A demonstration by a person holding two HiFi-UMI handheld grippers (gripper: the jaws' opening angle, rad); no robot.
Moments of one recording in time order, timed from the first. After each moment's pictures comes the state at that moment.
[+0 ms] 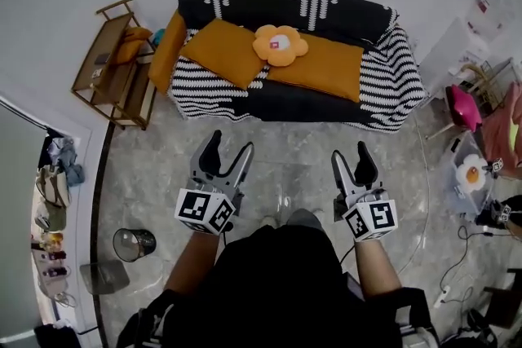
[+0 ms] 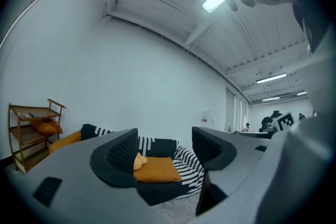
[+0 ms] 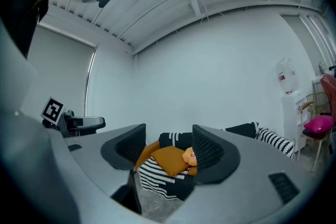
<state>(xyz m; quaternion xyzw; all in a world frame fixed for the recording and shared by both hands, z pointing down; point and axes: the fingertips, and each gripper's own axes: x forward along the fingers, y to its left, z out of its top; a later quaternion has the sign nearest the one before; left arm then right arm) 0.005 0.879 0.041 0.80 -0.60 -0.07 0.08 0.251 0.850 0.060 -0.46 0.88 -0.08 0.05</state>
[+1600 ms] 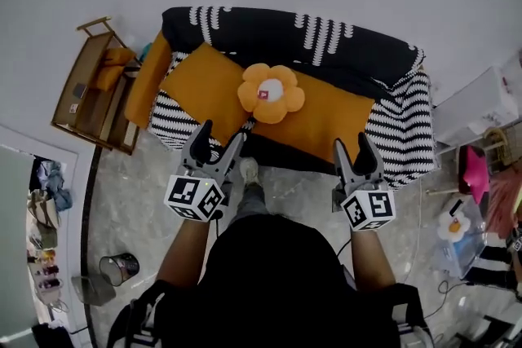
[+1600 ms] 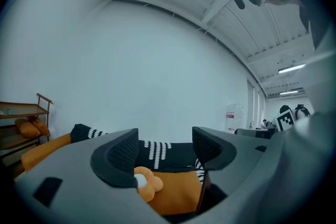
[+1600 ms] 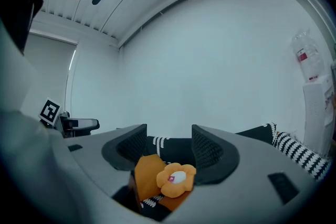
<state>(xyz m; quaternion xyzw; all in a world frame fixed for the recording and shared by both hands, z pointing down) -0.015 0.488 0.076 0.76 -0.64 -0.04 0.10 0.253 0.426 0.094 -0.44 0.89 -0.11 0.03</state>
